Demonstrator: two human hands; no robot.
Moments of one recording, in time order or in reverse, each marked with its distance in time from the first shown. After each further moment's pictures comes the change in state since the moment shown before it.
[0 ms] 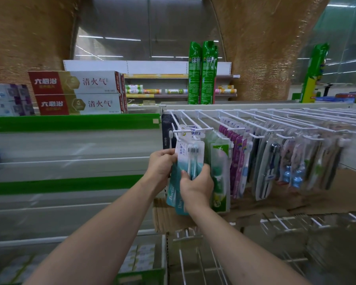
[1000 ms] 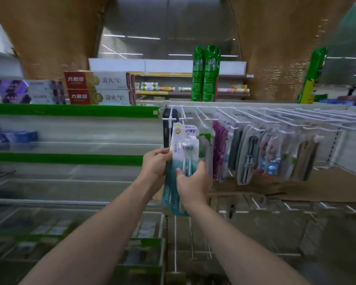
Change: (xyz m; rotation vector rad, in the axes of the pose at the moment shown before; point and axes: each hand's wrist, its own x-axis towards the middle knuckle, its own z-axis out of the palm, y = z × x) left_hand -0.128 0.010 0.031 -0.119 0.204 0.024; right_hand -0.063 -0.010 -0.103 0.063 -0.181 -0.077
